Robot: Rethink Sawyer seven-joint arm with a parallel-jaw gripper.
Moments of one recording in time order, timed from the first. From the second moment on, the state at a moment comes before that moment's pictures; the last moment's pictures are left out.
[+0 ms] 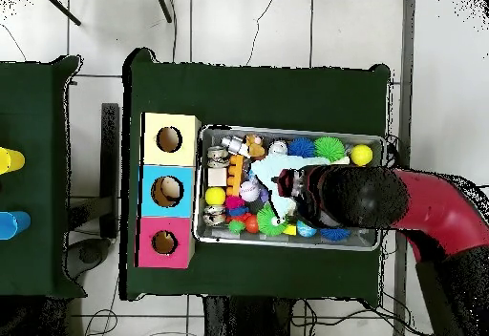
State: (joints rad) arm -0.94 -0.92 0.74 1.84 -0.26 0.87 1.73
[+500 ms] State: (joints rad) arm -0.70 -0.88 0.66 1.82 -0.27 0.85 1.73
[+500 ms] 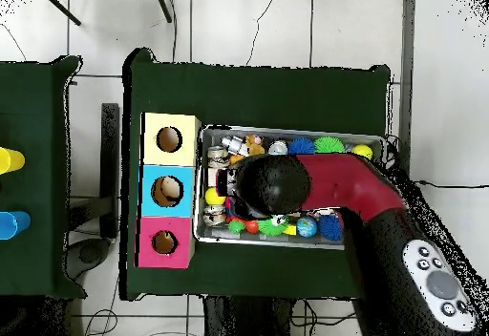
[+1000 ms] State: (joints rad) arm -0.54 -0.88 0.55 1.81 -0.27 0.81 1.74
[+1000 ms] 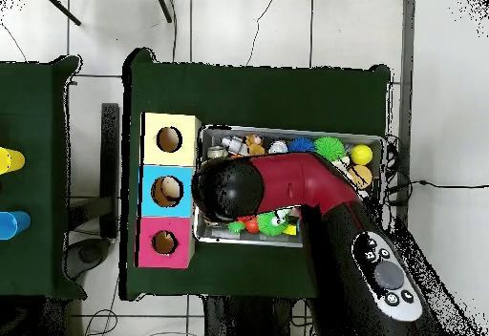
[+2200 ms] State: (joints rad) arm -0.50 -0.80 0.41 1.66 -0.14 1.12 1.74
